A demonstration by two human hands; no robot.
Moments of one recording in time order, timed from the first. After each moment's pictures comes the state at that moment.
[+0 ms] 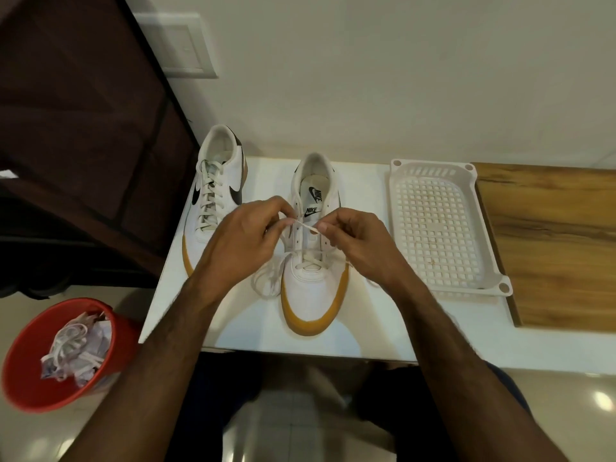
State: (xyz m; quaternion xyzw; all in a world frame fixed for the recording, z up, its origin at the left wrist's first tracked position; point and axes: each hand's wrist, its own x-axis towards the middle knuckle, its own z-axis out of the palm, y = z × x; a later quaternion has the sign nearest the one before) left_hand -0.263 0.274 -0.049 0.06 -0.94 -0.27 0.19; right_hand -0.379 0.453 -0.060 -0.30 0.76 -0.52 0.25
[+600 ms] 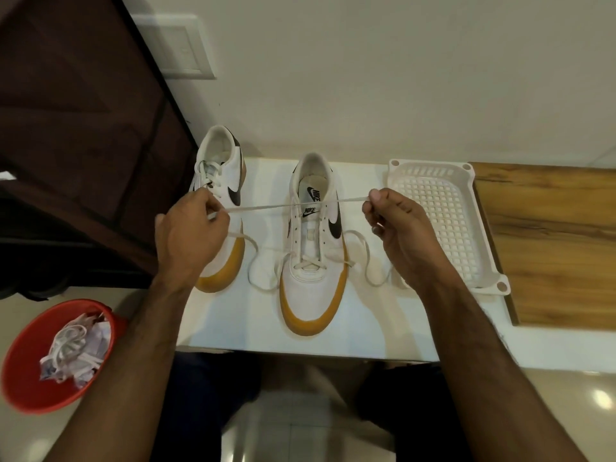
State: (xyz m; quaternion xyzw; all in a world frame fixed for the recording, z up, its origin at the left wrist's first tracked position) left_hand -0.244 0.226 -0.059 0.36 -0.90 -0.18 0.16; right_hand -0.406 0.485 -0.050 -0.17 0.62 -0.71 0.28
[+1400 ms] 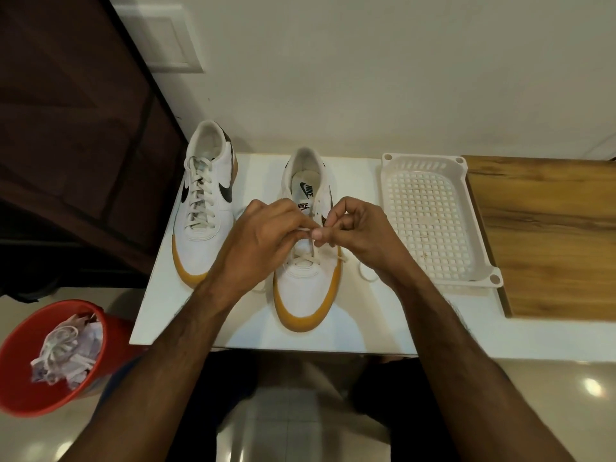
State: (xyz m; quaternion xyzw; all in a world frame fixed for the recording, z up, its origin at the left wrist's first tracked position) left_hand -0.273 0.291 -0.062 -0.06 -0.95 -0.21 0.23; right_hand -0.388 0.465 -0.058 -0.25 0.68 -0.61 0.32
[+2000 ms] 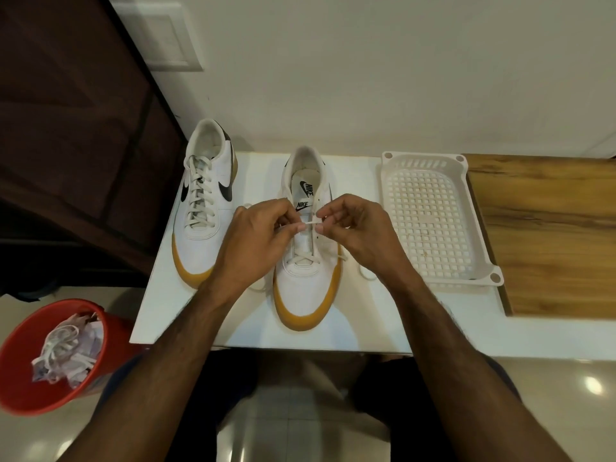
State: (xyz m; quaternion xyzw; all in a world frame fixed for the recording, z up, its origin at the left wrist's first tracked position) left_hand -0.276 0.291 -0.069 0.10 -0.91 -0.37 0.18; right_hand -0.390 0.460 -0.068 -0.27 0.78 -0.53 0.20
